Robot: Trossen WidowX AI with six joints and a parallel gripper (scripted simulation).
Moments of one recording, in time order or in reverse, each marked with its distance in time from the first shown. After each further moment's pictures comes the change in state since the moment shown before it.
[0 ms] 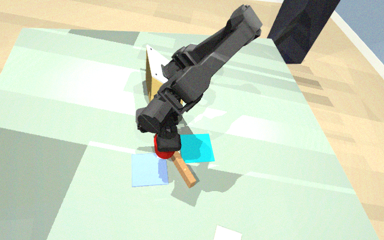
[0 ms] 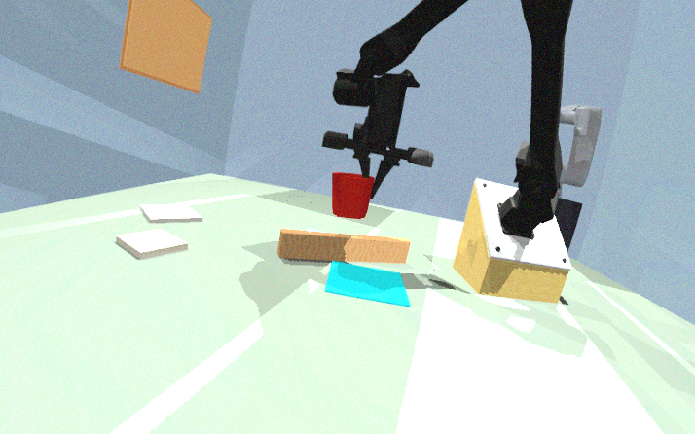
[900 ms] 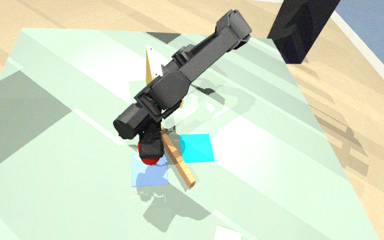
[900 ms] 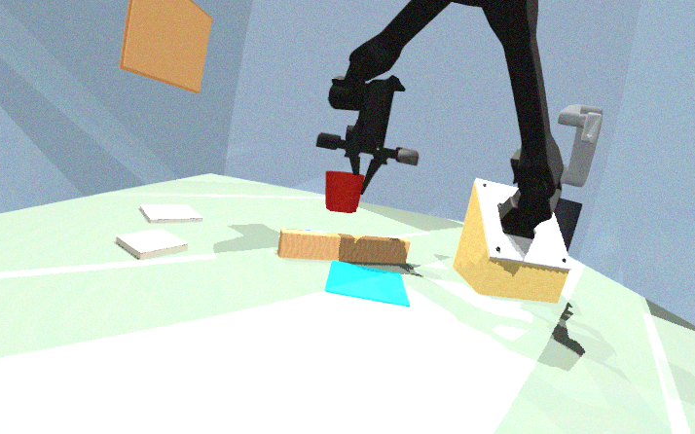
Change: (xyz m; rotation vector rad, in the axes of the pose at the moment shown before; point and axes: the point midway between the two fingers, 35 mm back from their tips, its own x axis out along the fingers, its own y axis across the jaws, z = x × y) arm 0.002 0.016 0.047 0.005 0.007 0.003
